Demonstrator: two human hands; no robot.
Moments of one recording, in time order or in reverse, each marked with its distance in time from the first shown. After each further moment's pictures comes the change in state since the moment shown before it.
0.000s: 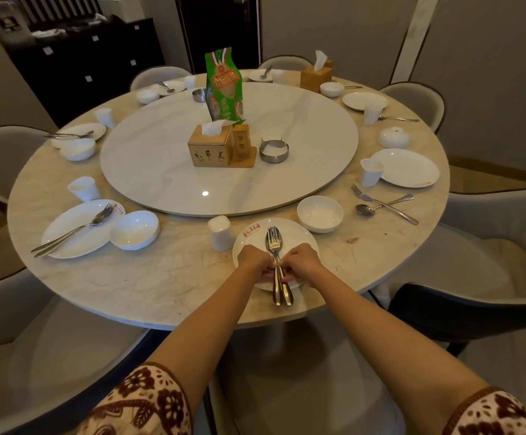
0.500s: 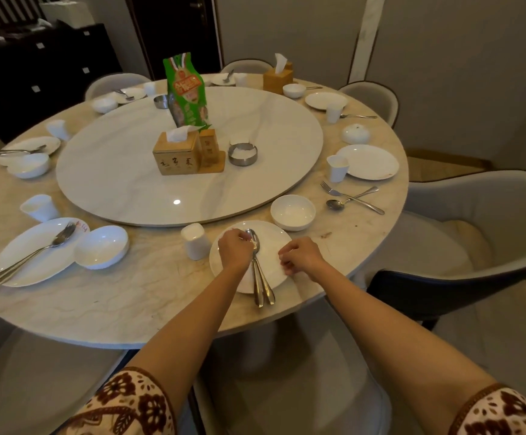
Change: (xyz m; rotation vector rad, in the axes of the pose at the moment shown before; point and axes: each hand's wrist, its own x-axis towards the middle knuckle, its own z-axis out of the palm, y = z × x) left_hand 0.015 0.010 0.010 0.170 0.352 0.551; right_hand -0.010 0.007 -0.043 0.043 0.092 -0.033
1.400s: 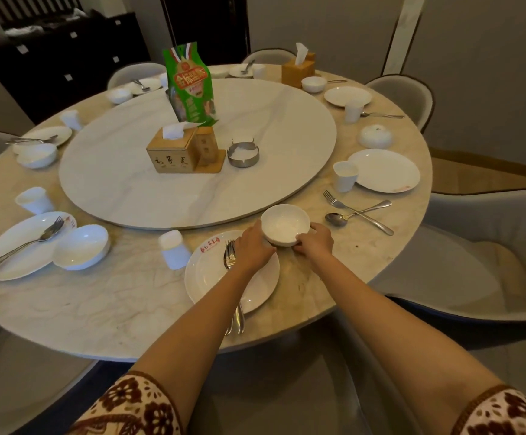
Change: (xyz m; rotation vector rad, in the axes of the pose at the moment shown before) left_hand 0.015 0.045 0.074 0.240 -0.243 0.159; right_hand 0.124 0.017 -0.050 0.266 0.274 0.077
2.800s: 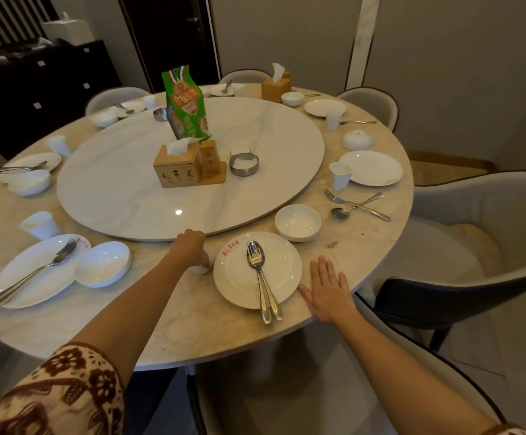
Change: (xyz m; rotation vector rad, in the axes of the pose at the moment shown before) left_hand 0.020 -0.105 -0.154 0.695 -0.211 -0.049; right_hand -0.128 0.077 -0.010 -1.236 -0.206 -0.366
